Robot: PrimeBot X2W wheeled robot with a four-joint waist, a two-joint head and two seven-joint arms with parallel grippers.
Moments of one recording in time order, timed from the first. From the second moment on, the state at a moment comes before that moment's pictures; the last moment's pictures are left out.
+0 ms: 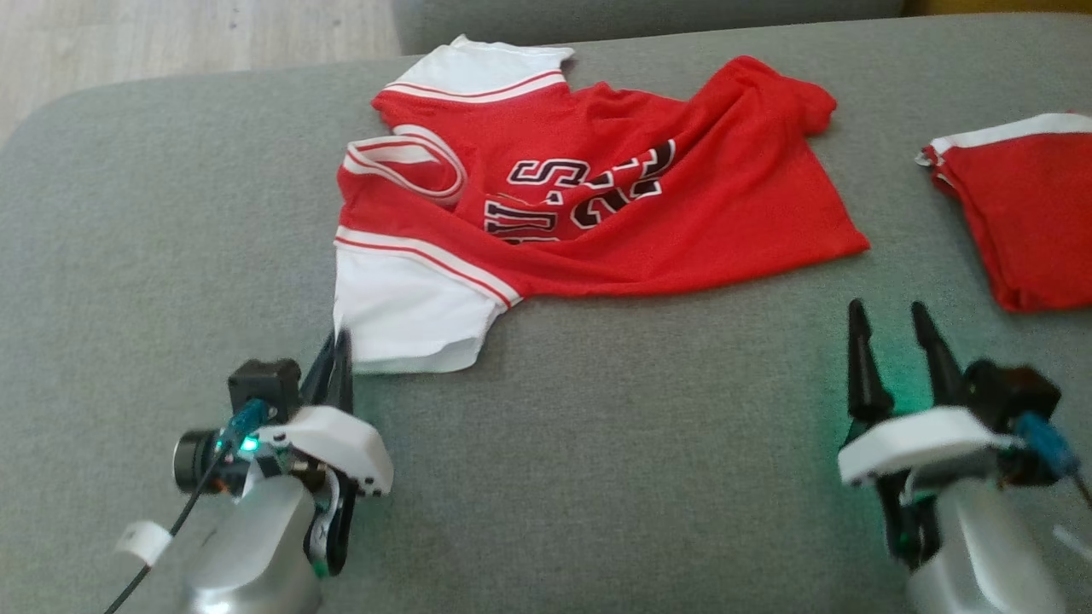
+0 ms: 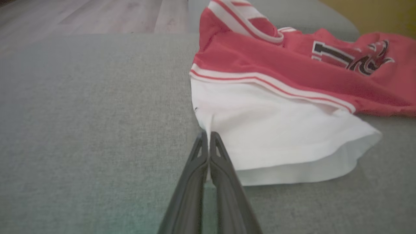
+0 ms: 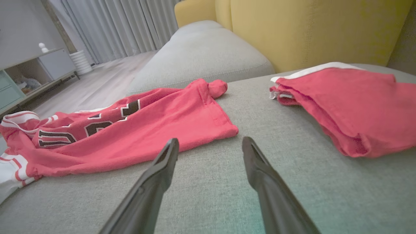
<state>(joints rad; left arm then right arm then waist) -0.45 0.19 -0.54 0.75 -0.59 0.11 -0.15 -0.20 -0.05 -0.03 0.46 0.19 0.13 -0.24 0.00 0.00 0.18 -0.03</state>
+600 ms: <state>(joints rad) -0.45 0.18 -0.56 0.51 -0.55 0.11 -0.24 -0.63 -0.05 -0.44 0.95 -0.18 0.13 -0.06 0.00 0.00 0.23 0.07</state>
